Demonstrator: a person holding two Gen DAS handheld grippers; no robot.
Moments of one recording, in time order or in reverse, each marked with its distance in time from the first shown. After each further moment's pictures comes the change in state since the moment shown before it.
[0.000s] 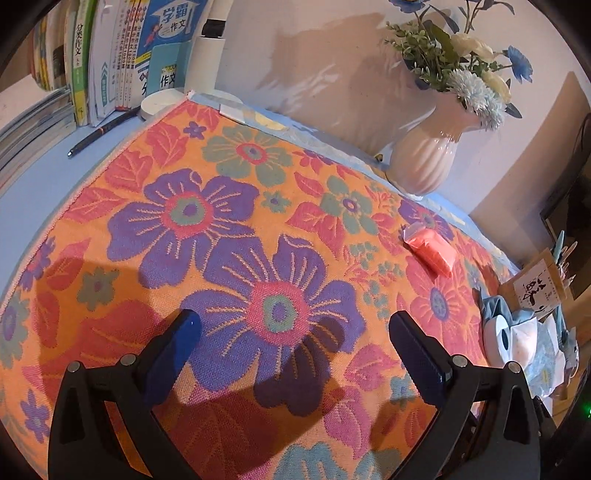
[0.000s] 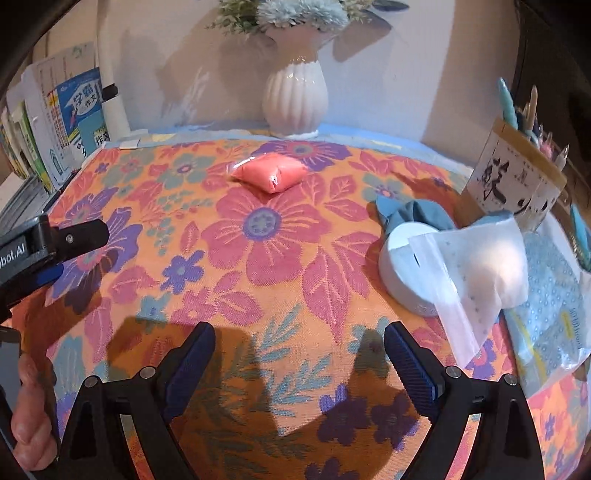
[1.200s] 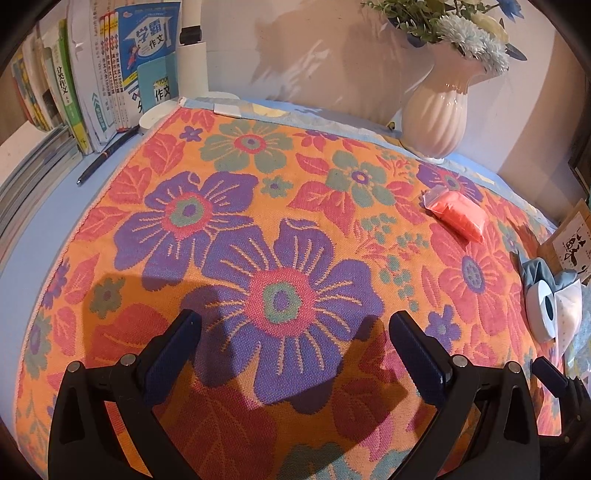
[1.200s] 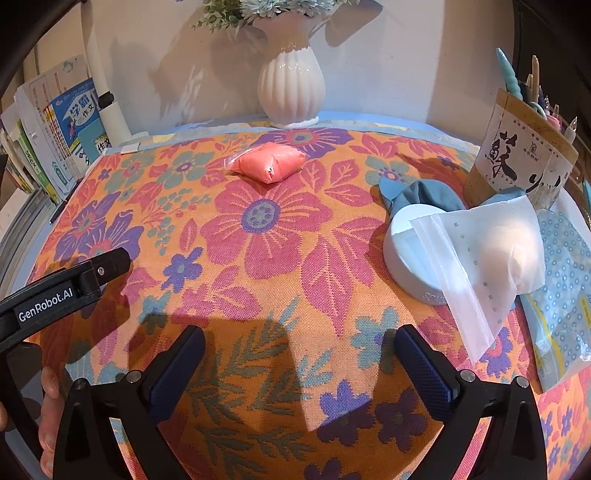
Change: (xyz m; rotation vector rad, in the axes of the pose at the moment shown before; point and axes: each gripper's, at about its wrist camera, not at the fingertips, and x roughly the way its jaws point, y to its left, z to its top) left arm 0.014 -0.023 -0.007 0.139 0.045 0.180; right arm 0.004 -0.008 0.001 0.041 0.035 0.060
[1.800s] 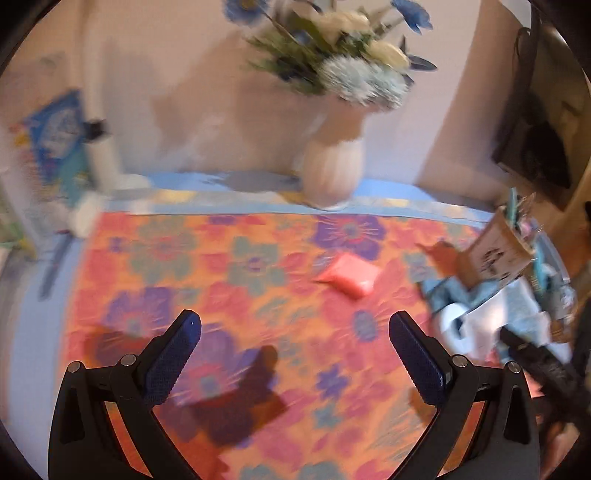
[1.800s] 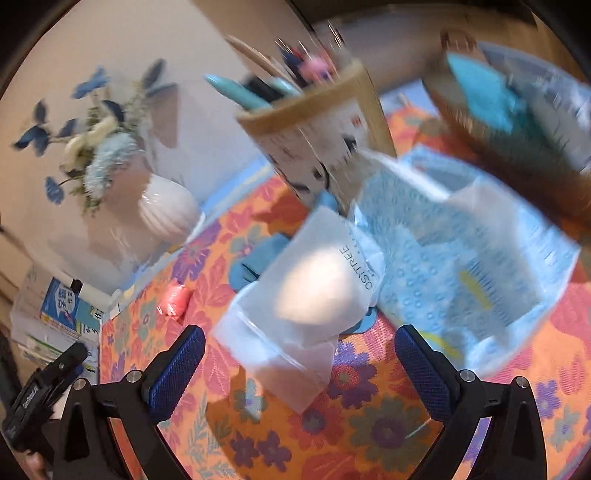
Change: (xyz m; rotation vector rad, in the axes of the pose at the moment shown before) left arm -0.046 -0.059 0.073 0.212 -0.016 -0.246; right arm -0.033 -0.162 0.008 0.612 -0.080 0.156
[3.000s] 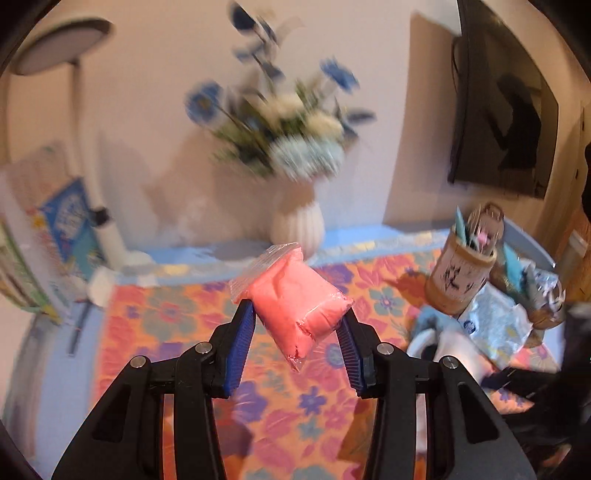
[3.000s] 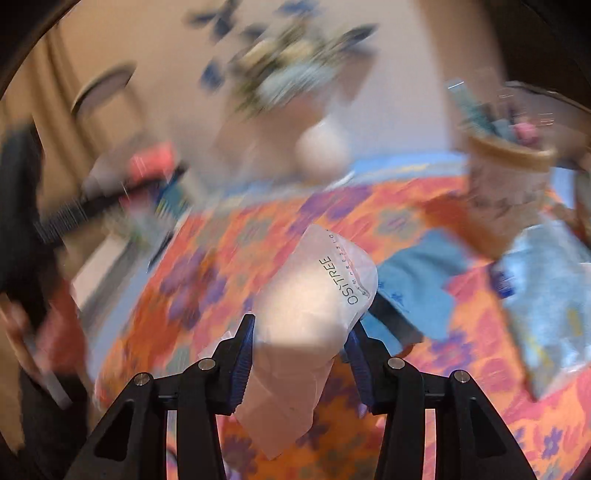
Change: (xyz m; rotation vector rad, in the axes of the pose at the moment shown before) left arm -0.091 -0.029 -0.003 0.157 -0.261 0.044; right arm -0.036 0.082 -0.066 -0.566 0.097 0.261
